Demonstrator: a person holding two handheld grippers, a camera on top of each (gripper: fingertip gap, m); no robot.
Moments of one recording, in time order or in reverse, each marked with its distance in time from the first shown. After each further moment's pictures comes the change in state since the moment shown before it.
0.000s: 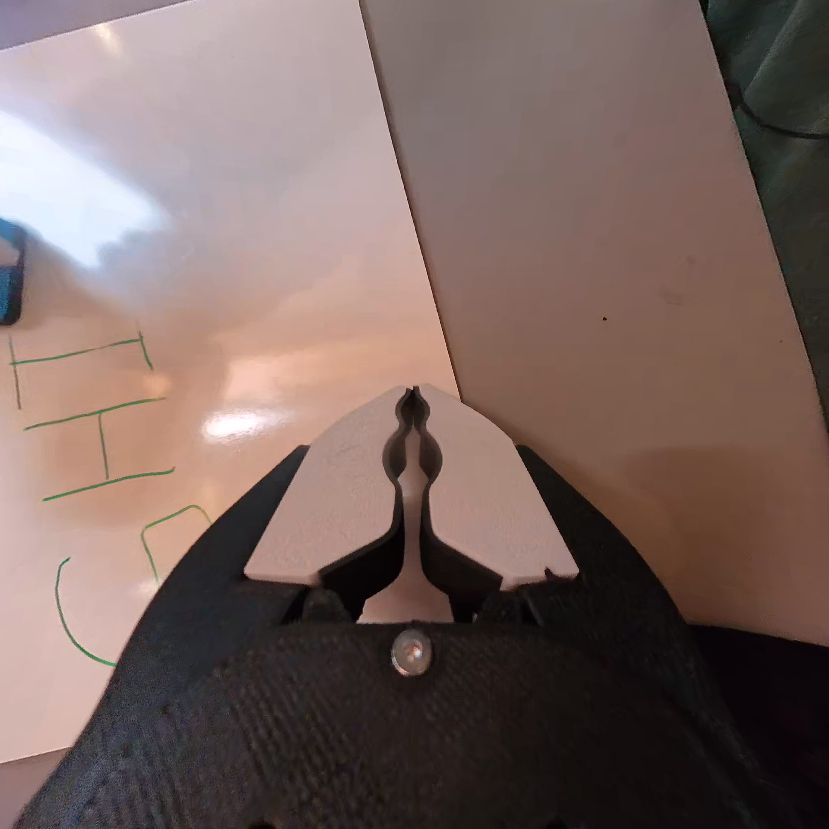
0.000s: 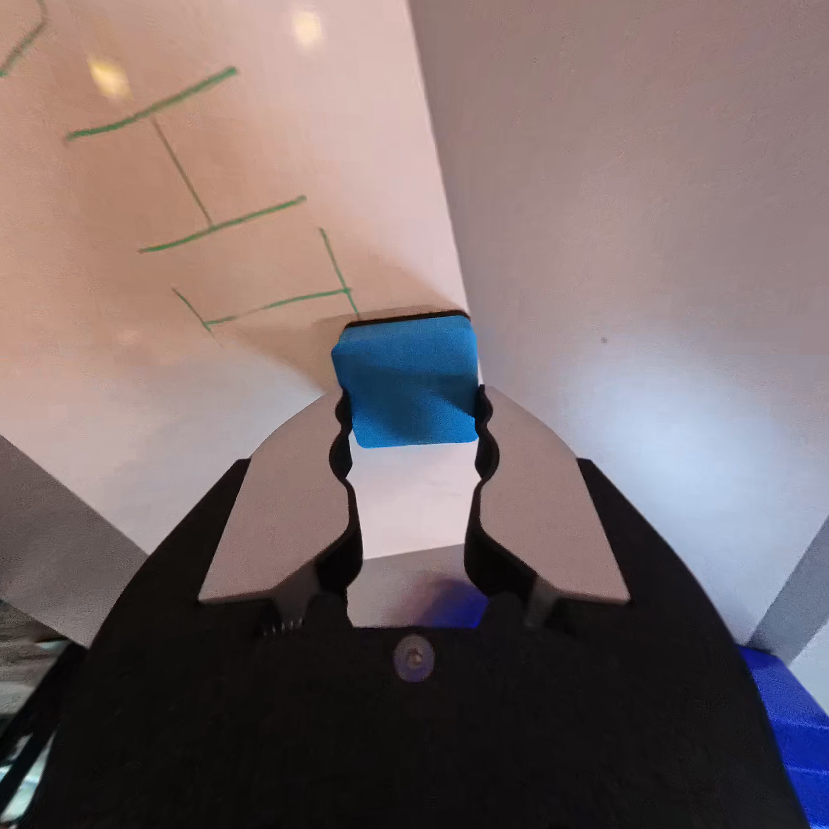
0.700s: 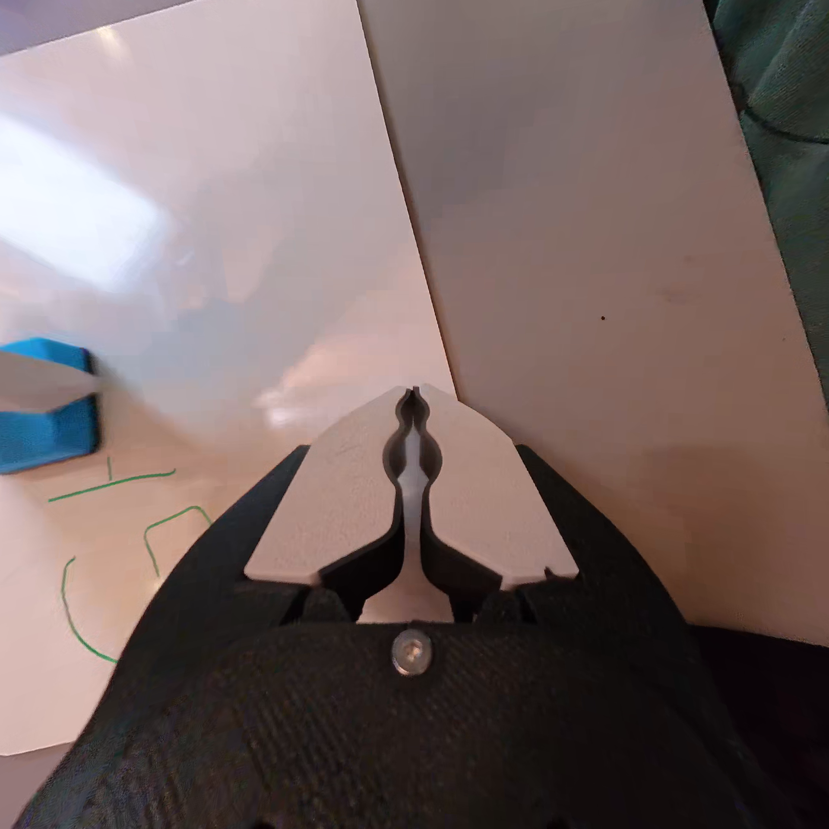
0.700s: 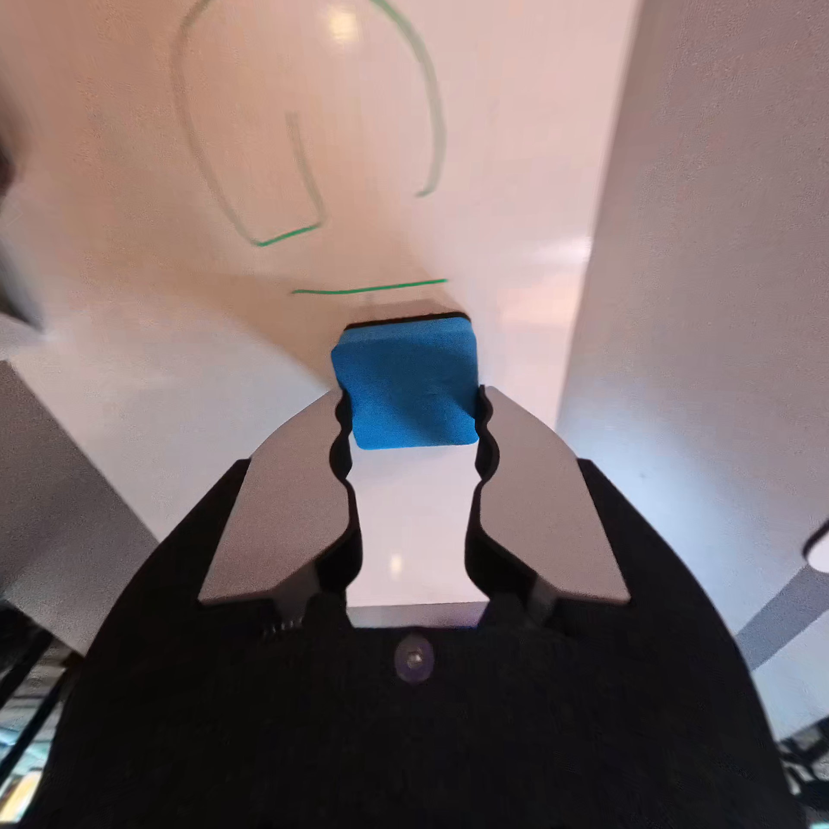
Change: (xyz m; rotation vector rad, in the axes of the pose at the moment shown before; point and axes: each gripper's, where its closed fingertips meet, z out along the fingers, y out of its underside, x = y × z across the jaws) left arm 0.001 -0.001 0.000 -0.009 -0.009 0.017; right arm -0.049 -0.054 0.000 0.000 0.012 -0.179
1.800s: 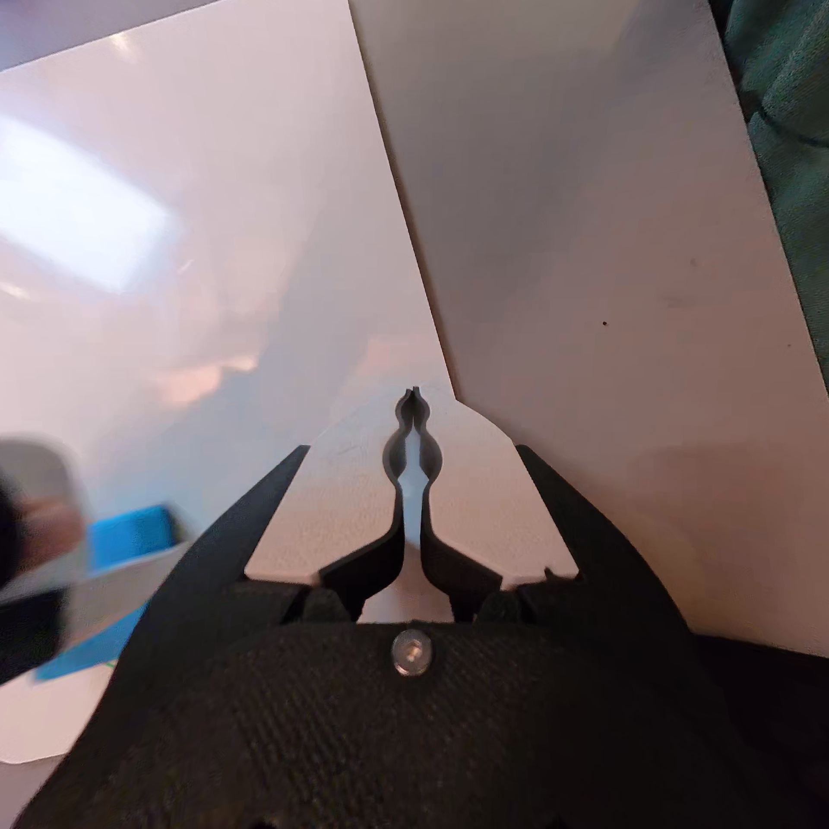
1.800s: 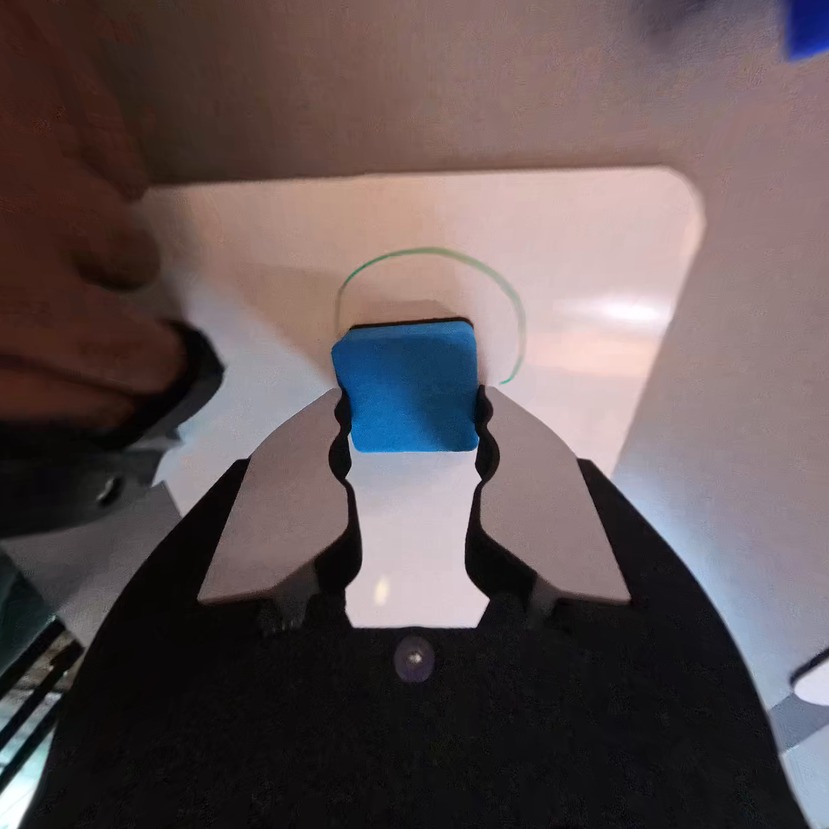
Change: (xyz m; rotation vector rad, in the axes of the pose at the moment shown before) left arm -0.001 -0.002 0.002 -0.001 -0.014 0.001; right arm -0.036 -0.068 0.001 0.069 -0.077 -0.100
